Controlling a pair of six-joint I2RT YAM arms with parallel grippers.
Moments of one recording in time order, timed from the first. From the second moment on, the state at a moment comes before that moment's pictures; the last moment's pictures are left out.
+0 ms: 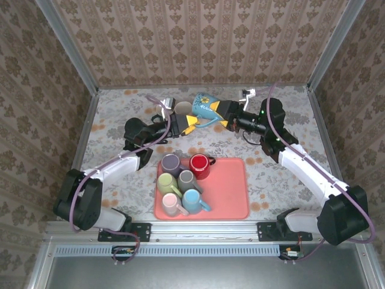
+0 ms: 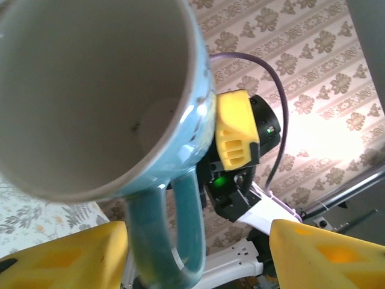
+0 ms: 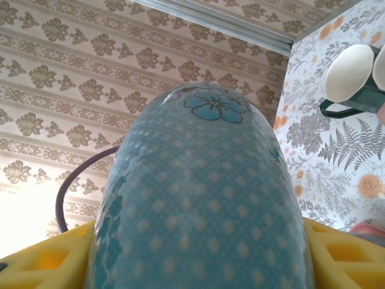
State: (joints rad) left arm -0.52 1.41 0.77 1.04 0.96 -1.40; right arm 0.36 1.27 0.98 0.25 -0.68 1.19
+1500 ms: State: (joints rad) left arm -0.51 1.12 0.85 0.08 0.94 -0.77; right arm 0.42 1.11 0.89 0.04 -0.49 0.99
